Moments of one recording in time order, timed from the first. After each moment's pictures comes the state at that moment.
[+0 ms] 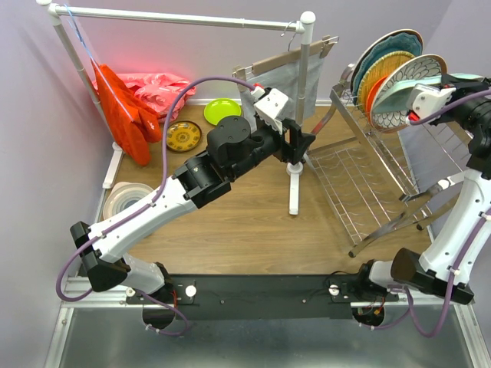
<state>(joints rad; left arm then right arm) -1.00 1.40 1.56 -0.11 -0.09 -0.16 -0.44 1.34 2.12 -1.04 -0.72 -1.66</state>
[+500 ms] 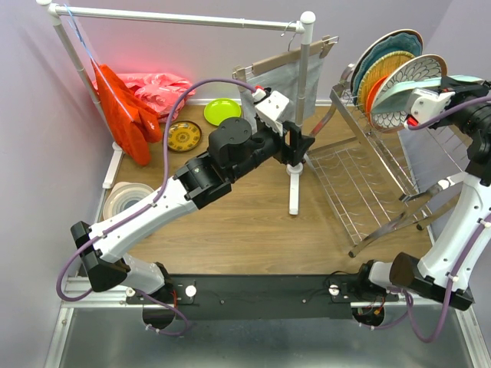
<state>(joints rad) -1.00 1.39 1.55 -0.11 -0.09 -0.16 -0.44 1.31 2.09 -1.04 -0.71 -1.67</state>
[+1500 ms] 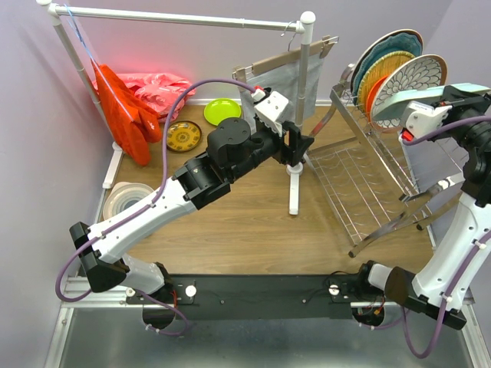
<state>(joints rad) -1.00 1.39 1.54 -0.11 -0.09 -0.15 -0.44 1.20 2.02 -1.04 -0.66 -1.70</state>
